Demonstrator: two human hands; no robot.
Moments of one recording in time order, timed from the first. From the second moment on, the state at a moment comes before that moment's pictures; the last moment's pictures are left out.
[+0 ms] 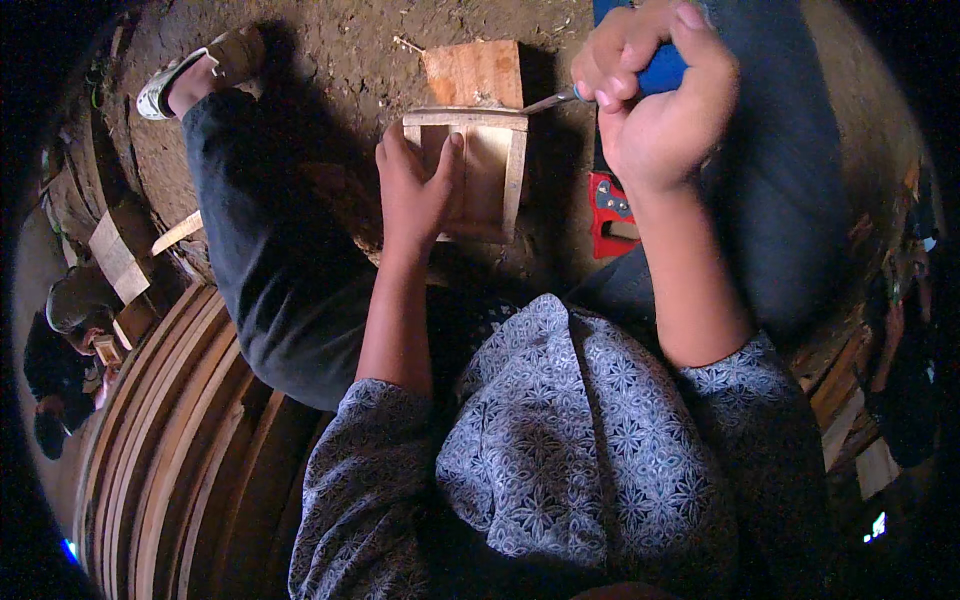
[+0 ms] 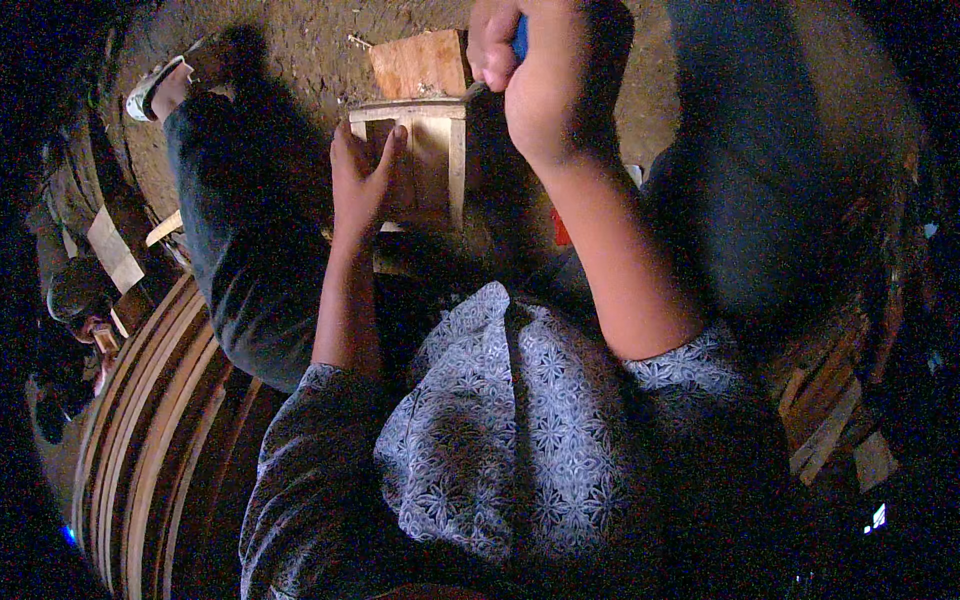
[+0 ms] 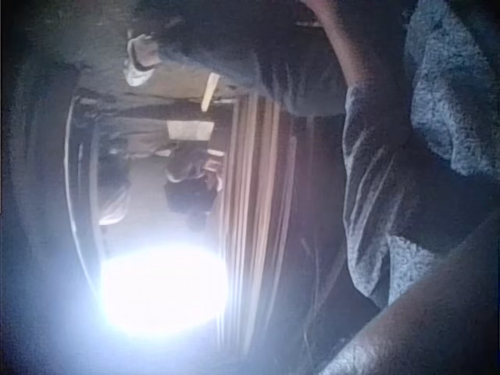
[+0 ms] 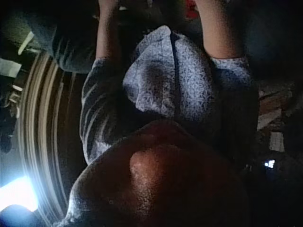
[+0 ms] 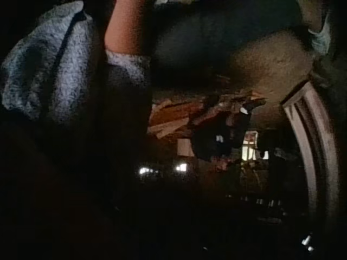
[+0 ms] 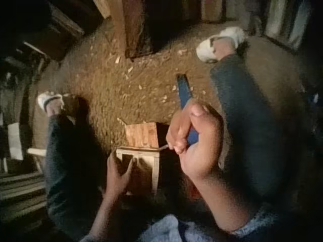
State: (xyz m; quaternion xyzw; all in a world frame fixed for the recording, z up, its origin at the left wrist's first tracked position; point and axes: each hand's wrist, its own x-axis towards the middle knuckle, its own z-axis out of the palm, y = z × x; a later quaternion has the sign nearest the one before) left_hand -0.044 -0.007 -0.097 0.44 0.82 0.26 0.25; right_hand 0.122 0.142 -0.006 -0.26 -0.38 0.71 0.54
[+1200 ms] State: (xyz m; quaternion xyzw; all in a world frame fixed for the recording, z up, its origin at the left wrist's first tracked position) left_hand -0.025 0.012 -0.081 0.55 0.83 0.05 0.09; right_hand 0.098 0.127 -0.012 -0.30 -0.43 0.61 0.59
